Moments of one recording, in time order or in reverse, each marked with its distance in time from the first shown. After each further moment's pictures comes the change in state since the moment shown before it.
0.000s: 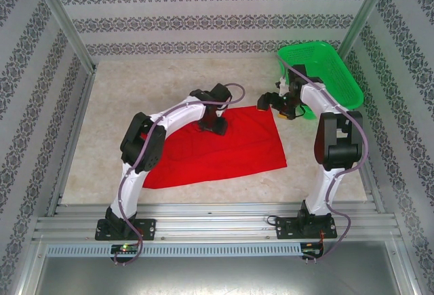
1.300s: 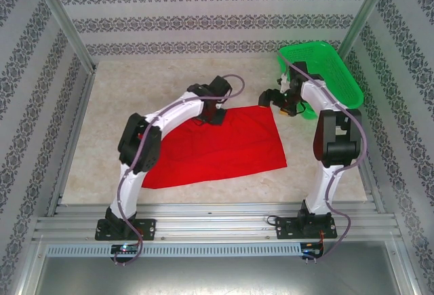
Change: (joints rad) left arm 0.014 -0.069 0.054 -0.012 -0.097 0.009; right arm -0.006 0.062 0.091 -0.010 0.032 0.002
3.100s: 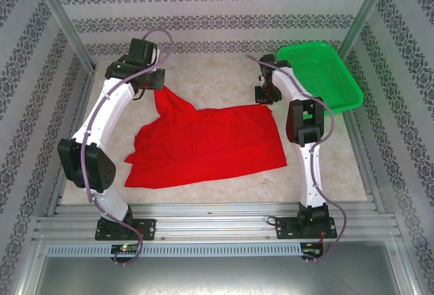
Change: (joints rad) left arm 0.417 -0.405 -0.074 -0.002 -0.029 0.209; right arm 0.138 0.490 0.644 -0.305 0.397 -0.061
